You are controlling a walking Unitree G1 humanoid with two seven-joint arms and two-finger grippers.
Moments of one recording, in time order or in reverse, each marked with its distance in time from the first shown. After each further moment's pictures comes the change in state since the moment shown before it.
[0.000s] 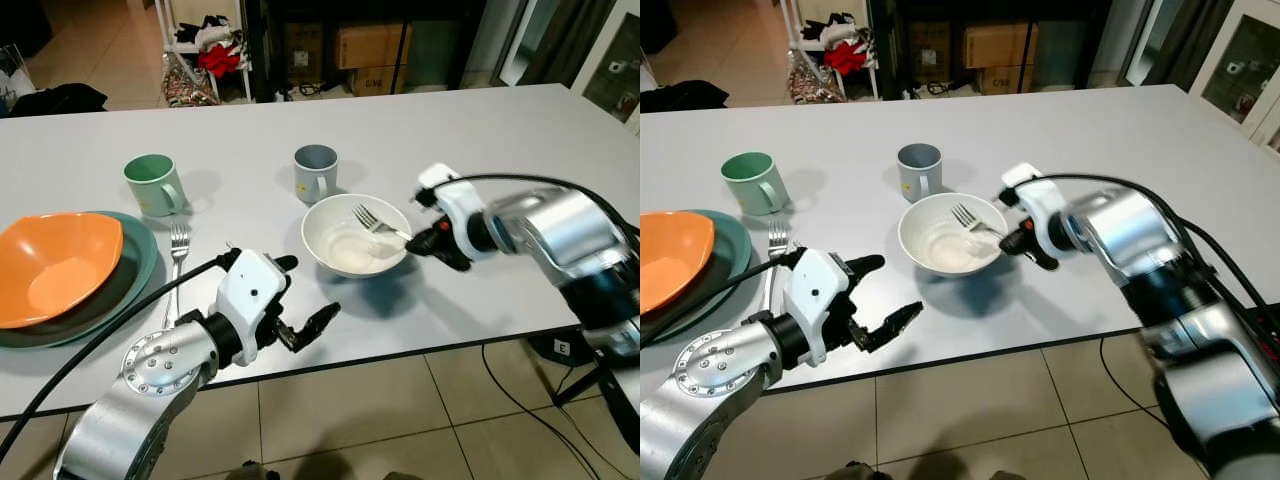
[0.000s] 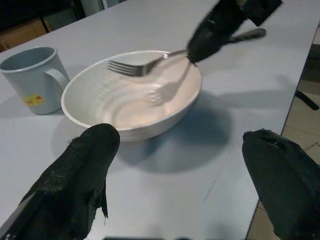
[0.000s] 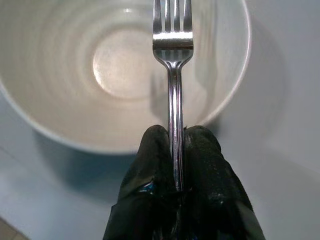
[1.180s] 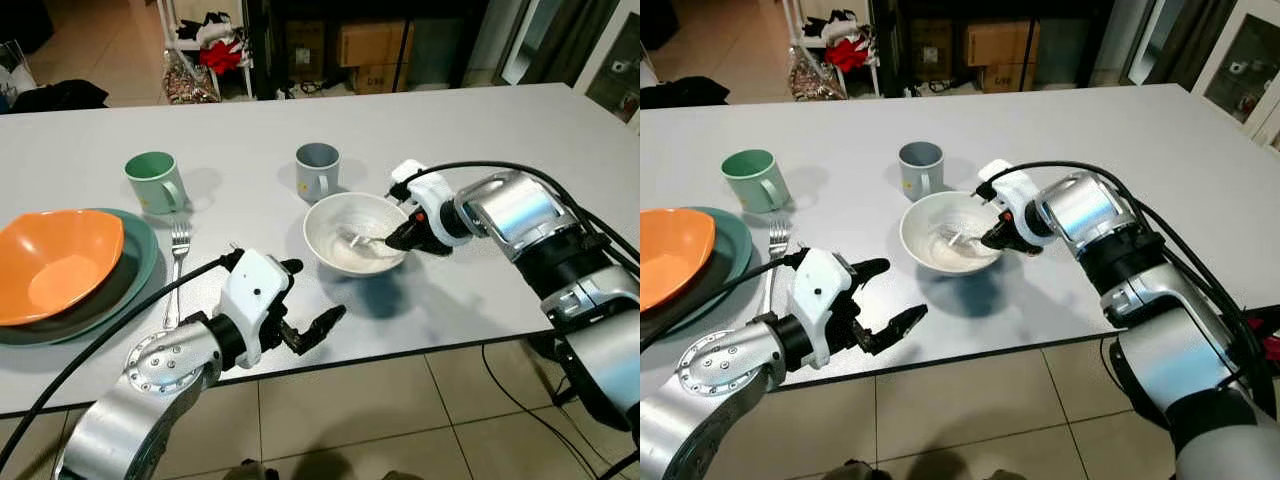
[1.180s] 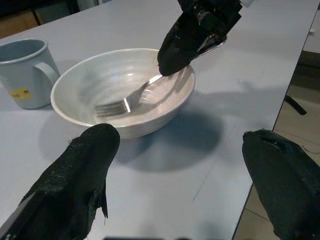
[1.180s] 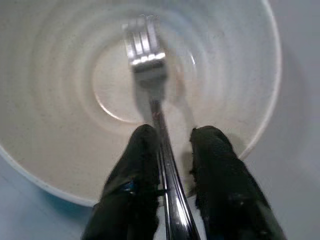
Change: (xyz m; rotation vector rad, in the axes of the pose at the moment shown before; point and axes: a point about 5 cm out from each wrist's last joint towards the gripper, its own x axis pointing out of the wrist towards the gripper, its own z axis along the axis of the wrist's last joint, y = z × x) left arm 0.002 -0.003 0.002 -0.041 -0.003 -0.023; right arm 0.024 -0.004 0.017 -0.072 0.054 0.045
